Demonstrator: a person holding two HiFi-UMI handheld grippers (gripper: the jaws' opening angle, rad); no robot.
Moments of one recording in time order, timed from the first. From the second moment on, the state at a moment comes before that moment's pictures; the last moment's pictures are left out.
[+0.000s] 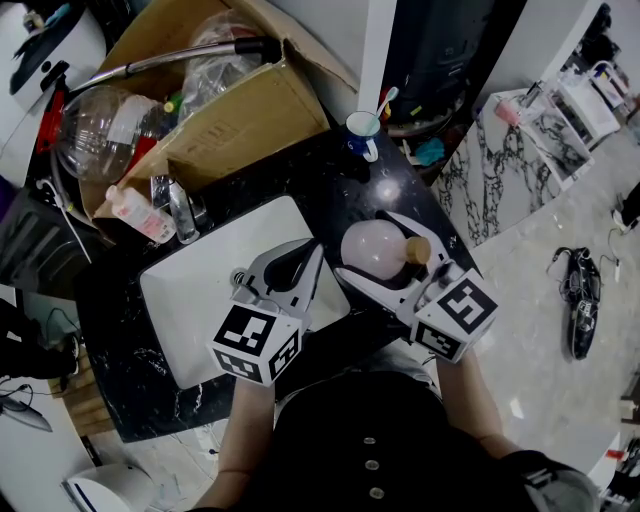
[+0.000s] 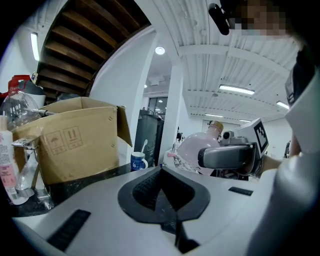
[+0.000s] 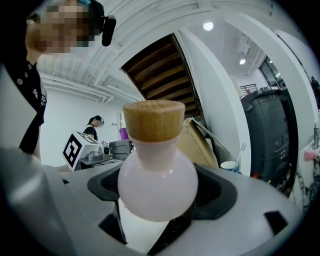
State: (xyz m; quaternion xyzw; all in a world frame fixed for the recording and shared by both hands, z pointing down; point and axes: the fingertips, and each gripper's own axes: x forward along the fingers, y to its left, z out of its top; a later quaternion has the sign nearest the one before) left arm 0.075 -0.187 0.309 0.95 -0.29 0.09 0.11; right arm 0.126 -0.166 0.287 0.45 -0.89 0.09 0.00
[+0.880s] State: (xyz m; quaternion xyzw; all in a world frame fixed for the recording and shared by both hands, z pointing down) left arm 0.075 -0.187 0.309 0.95 -0.29 0.09 0.11; right arm 0.120 -0.167 0.285 0.44 -0.89 0.10 0.00
